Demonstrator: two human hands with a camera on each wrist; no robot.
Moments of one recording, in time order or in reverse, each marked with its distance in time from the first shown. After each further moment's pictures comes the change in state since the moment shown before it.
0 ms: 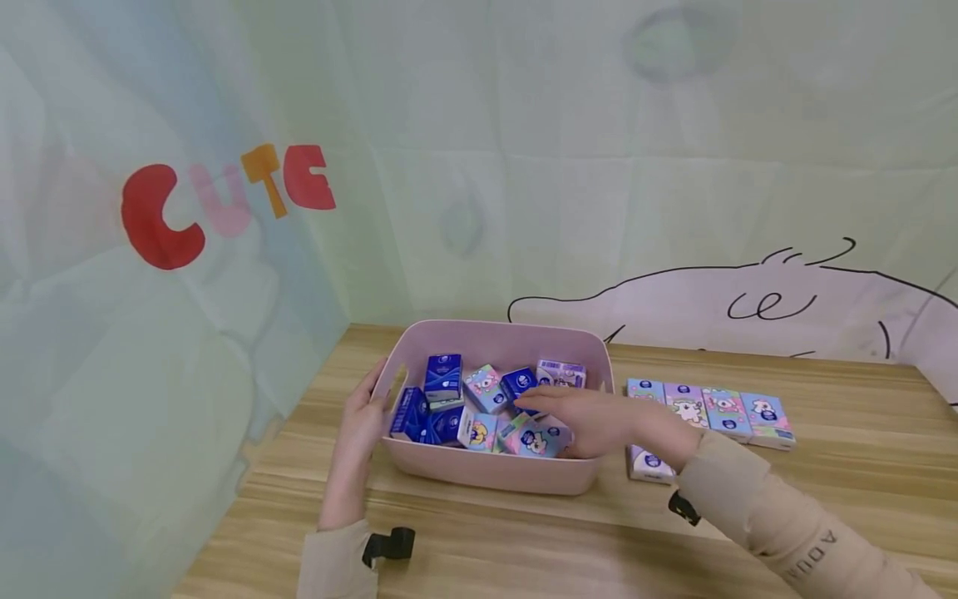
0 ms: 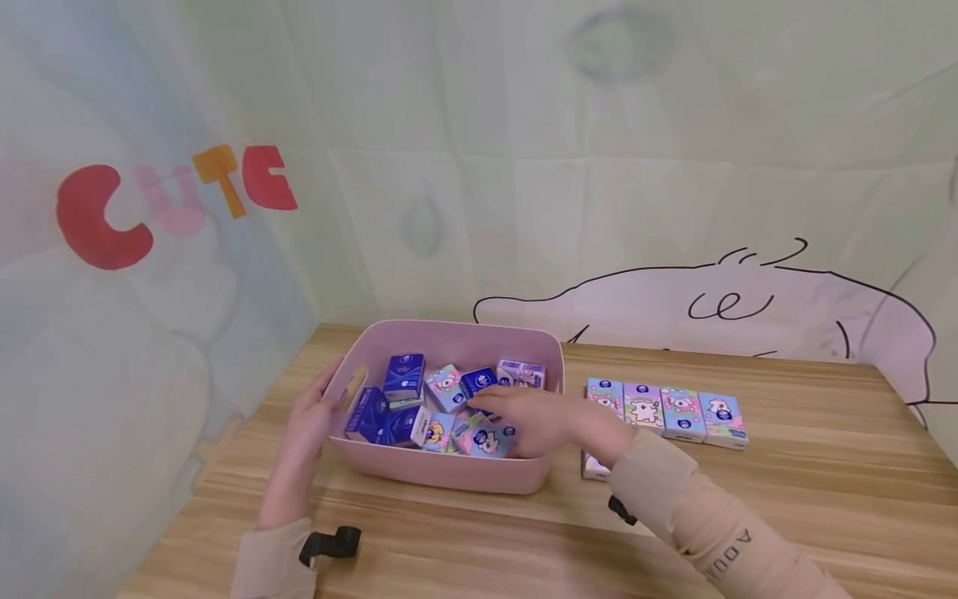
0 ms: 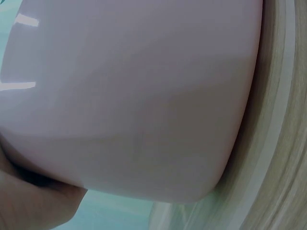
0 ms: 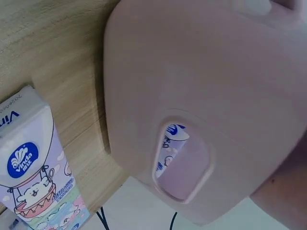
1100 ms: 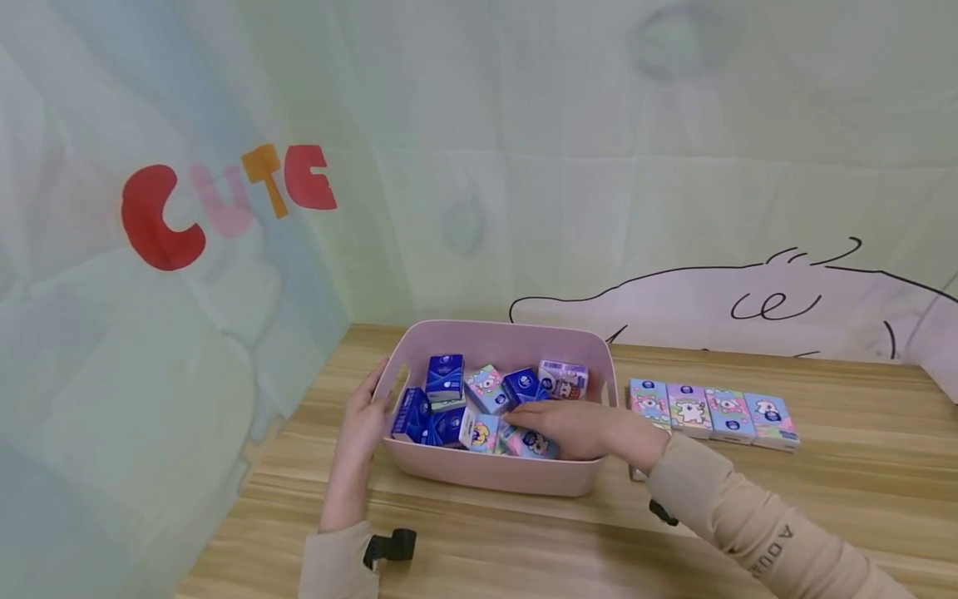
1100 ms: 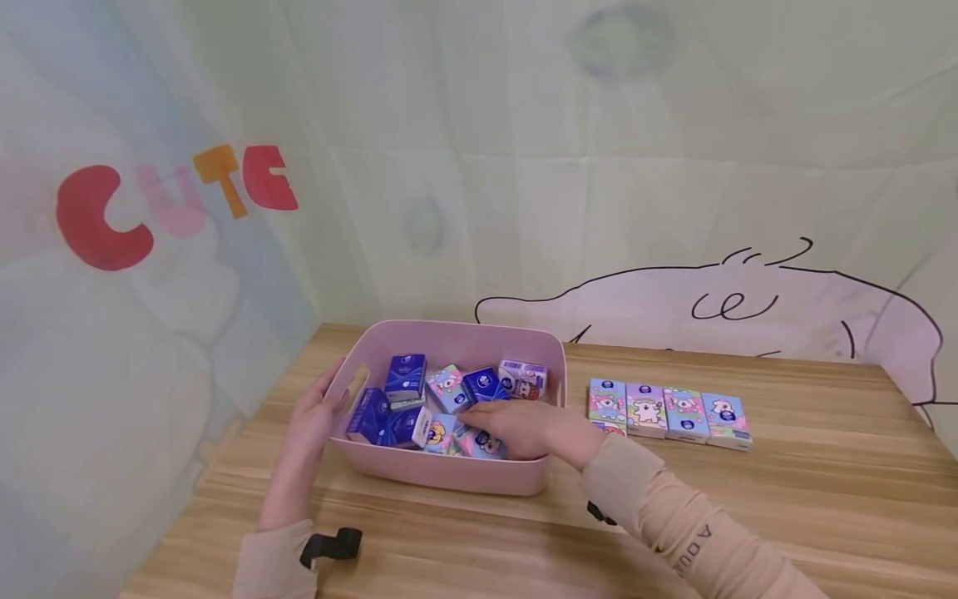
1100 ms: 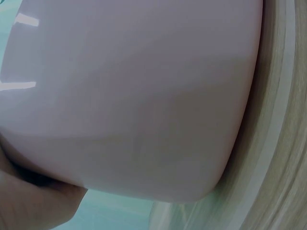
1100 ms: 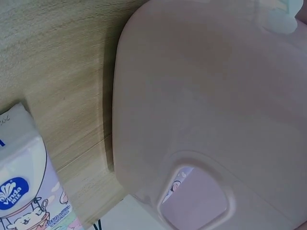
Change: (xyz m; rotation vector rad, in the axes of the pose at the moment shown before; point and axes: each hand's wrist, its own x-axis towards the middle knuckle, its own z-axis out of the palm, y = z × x) left_hand 0.000 0.001 0.000 -0.016 -0.007 -0.003; right_hand 0.025 0.002 0.020 -0.142 -0.069 0.019
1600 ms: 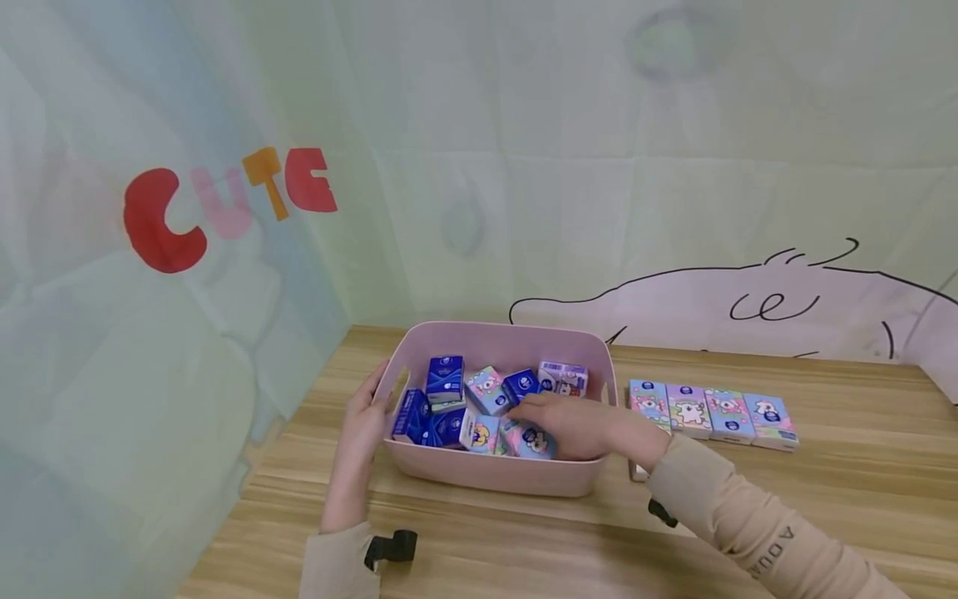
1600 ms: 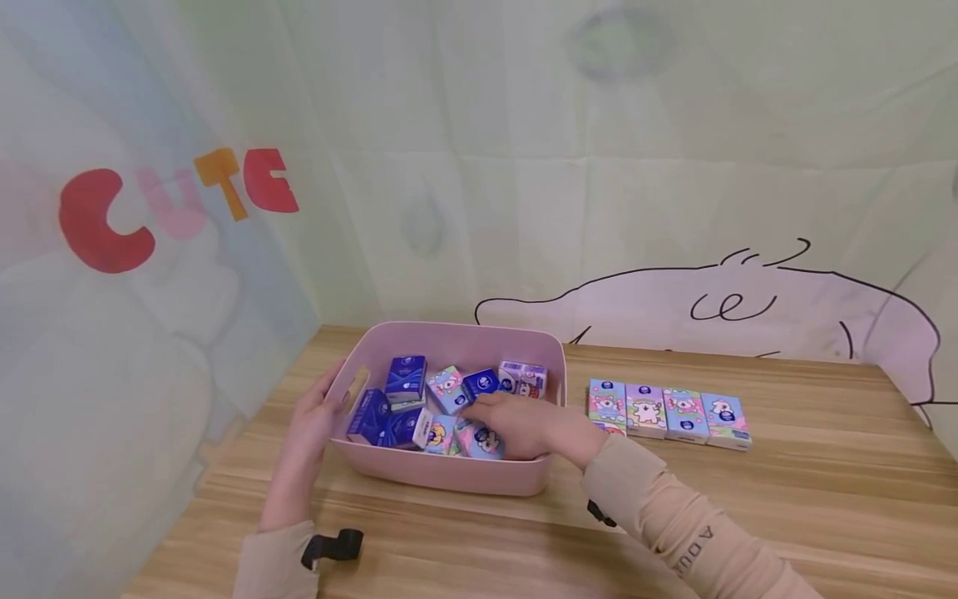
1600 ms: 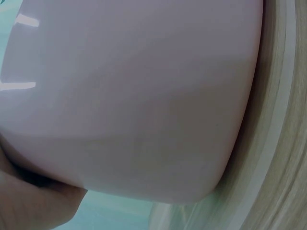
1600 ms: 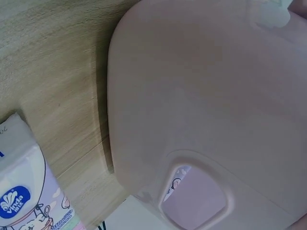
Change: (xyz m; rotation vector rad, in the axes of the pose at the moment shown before) left_hand -0.001 -0.001 -0.001 0.011 0.001 0.019; right_hand -0.001 -0.002 -0.002 0.050 0.081 0.011
